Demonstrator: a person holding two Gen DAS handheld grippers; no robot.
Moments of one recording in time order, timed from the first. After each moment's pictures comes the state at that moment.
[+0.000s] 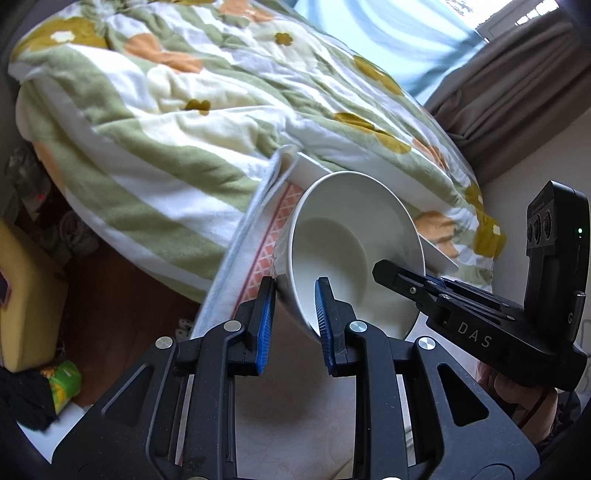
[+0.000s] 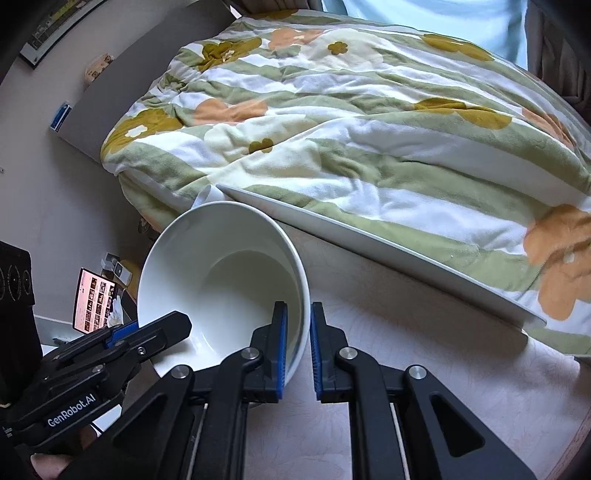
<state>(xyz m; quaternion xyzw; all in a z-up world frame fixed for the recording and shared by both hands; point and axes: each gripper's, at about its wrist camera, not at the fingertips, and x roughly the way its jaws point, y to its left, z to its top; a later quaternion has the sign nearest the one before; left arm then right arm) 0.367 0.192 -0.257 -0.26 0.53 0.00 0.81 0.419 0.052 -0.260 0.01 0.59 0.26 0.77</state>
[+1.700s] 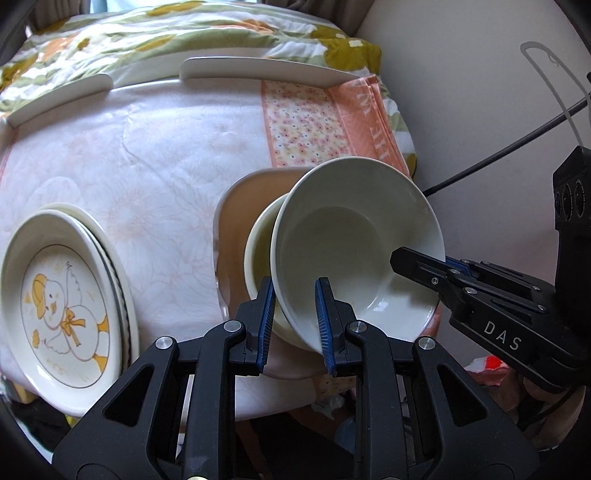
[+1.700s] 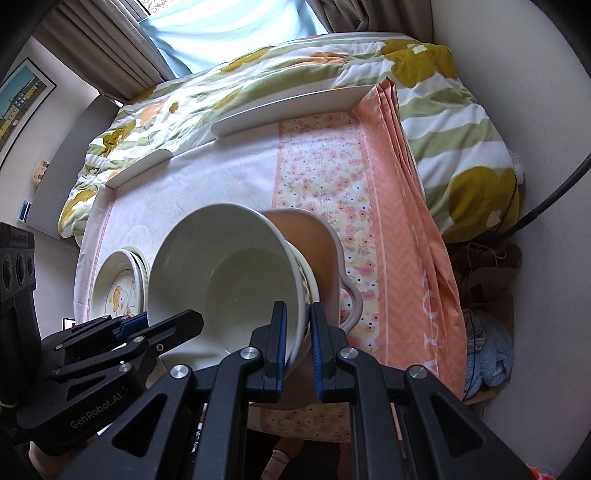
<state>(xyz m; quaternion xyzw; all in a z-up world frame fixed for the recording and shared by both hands) 0.185 -0.249 -0.219 -0.06 0.59 -0.18 0.79 0.151 -0.353 -0.215 0.13 0.57 0.07 0.81</state>
